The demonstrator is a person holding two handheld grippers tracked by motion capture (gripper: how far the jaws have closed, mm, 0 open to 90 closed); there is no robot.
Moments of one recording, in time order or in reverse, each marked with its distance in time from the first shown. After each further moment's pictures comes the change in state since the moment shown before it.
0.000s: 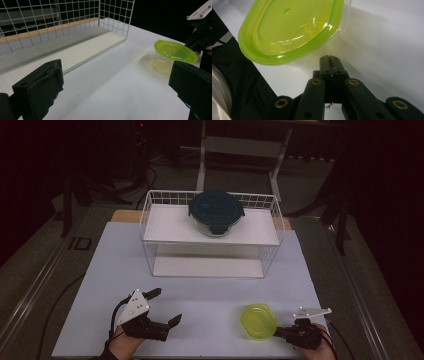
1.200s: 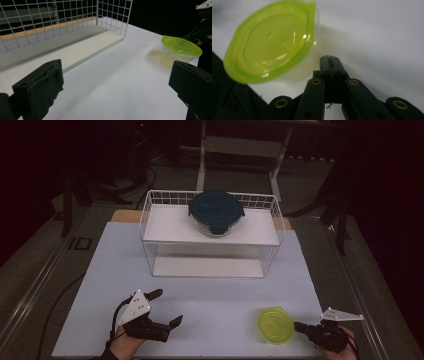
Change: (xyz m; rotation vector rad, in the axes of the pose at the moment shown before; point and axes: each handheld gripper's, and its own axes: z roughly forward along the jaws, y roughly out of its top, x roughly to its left) left arm -0.002 -0.001 0.002 0.007 -0.015 0.000; right arm -0.024 -0.021 -0.050 -0.102 -0.161 0.057
